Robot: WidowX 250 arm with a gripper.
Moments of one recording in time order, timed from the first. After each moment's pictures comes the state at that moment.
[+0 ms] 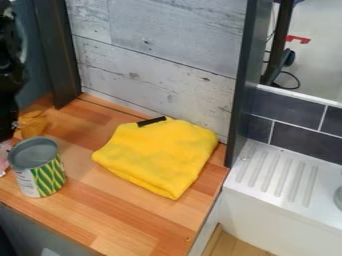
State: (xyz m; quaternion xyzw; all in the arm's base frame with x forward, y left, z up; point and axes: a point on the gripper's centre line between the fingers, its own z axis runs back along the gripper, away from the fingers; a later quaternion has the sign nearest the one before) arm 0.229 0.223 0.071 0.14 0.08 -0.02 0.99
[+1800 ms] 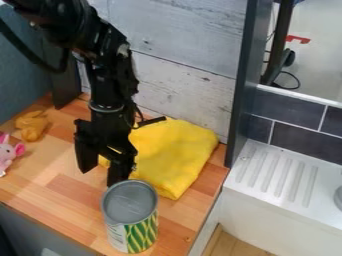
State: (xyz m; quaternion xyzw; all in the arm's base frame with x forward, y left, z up) arm 0.257 0.046 0.041 0.04 0.06 -0.05 1.00
